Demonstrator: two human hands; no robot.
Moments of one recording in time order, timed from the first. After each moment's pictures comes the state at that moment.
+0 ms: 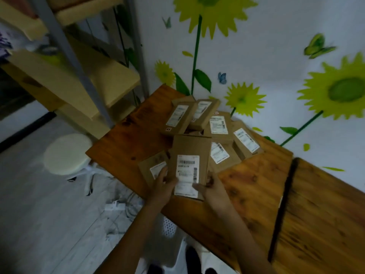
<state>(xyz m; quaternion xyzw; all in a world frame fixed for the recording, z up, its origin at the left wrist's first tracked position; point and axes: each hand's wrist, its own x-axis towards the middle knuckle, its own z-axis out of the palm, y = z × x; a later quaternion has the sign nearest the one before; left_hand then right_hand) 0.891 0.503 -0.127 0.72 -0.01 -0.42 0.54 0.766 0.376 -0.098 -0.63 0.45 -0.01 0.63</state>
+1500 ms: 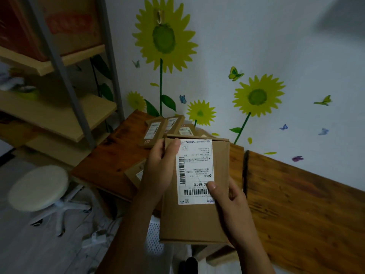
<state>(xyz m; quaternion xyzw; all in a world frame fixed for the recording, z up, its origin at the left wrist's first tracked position) 0.801 0.591 0.111 0.58 -0.26 -0.28 0.72 0.629 0.554 0.104 -0.58 0.38 -0.31 0.65</state>
